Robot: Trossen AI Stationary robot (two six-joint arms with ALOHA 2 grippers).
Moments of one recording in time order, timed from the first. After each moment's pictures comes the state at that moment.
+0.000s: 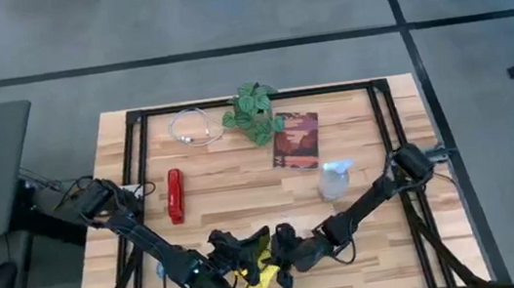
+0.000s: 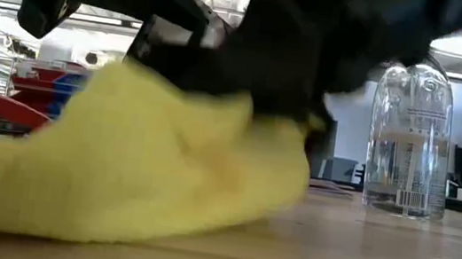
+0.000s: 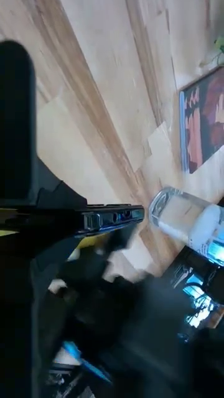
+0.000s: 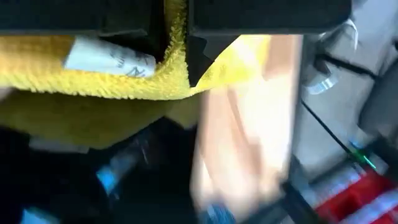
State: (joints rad) left arm -0.75 1.85 1.18 -0.30 -1.08 -1.40; right arm 0.51 2.11 1.19 0.32 0.39 0.79
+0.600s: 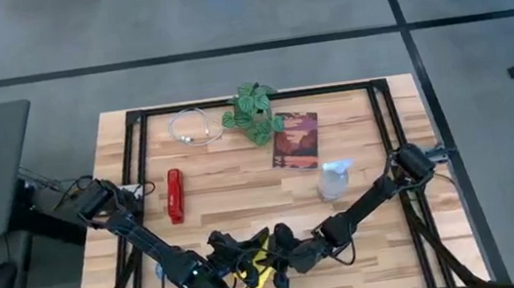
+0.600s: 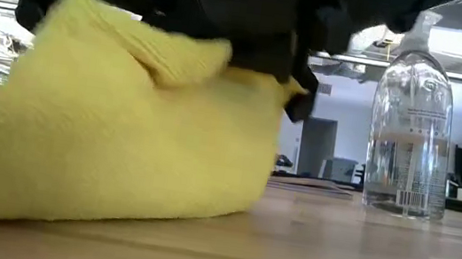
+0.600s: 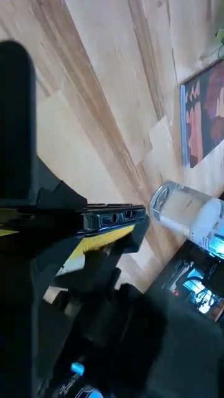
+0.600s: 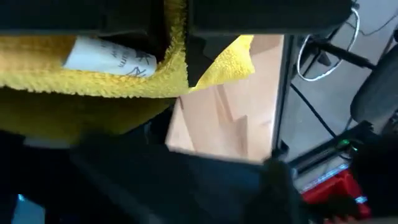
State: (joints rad) left arm -0.75 1.85 1.18 -0.27 -1.08 -1.38; right arm 0.51 2.08 1.23 0.39 0.45 0.65
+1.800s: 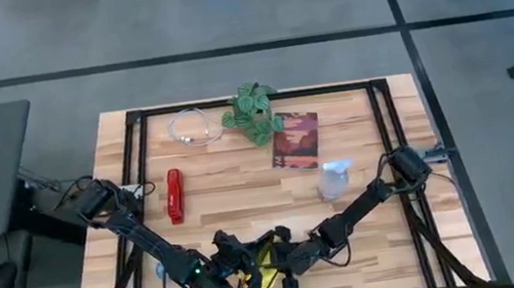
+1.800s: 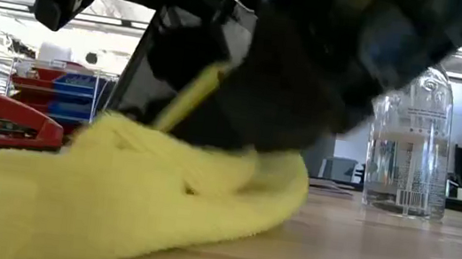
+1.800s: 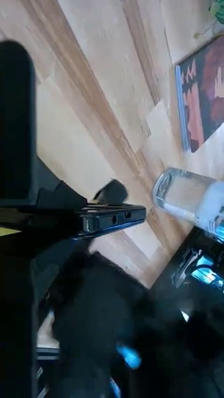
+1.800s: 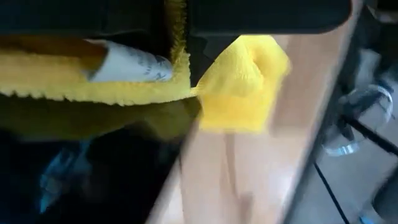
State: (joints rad) left arm -0.75 1.85 1.18 -0.18 -1.03 -1.23; right arm 0.49 2.13 1.21 0.25 0.33 0.50
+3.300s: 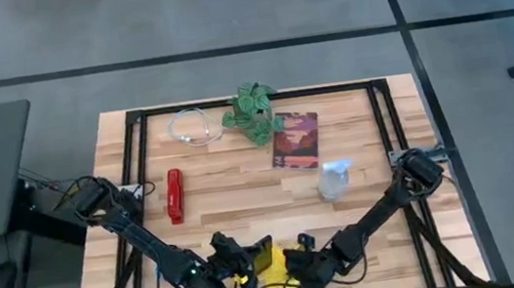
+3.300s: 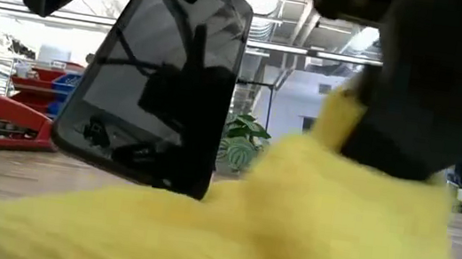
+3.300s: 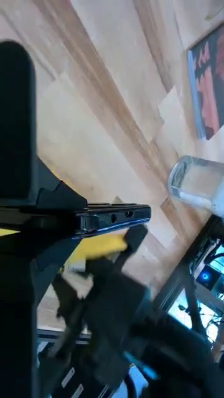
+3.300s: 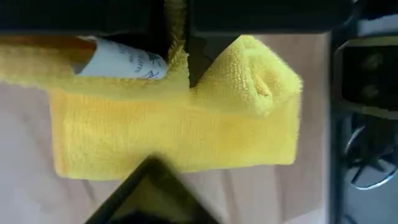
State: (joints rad) left arm -0.75 1.81 1.18 -0.26 -0.98 -1.24; right arm 0.65 2.06 1.28 -0.16 0.31 0.83
